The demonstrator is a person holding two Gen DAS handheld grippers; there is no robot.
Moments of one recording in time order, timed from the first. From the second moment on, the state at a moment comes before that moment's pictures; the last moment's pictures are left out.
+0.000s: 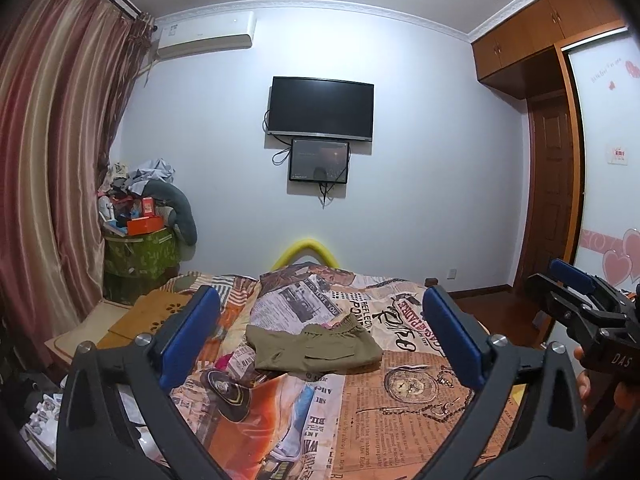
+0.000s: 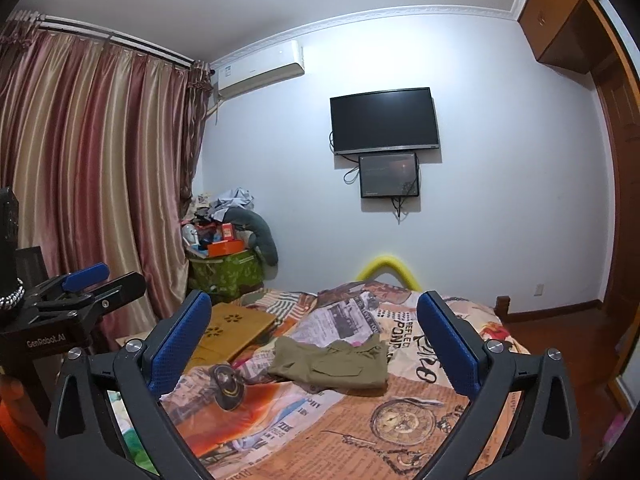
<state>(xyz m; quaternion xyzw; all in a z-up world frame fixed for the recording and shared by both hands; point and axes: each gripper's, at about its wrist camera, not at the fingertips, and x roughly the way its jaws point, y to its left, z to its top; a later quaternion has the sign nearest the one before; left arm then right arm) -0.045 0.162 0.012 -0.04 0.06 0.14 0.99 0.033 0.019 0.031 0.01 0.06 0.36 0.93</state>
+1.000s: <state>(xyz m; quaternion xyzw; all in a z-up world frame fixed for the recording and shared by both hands) -0.040 0.166 0.005 -0.04 0.07 0.13 0.99 0.026 0.007 0.030 0.02 0.06 0.34 0.94</state>
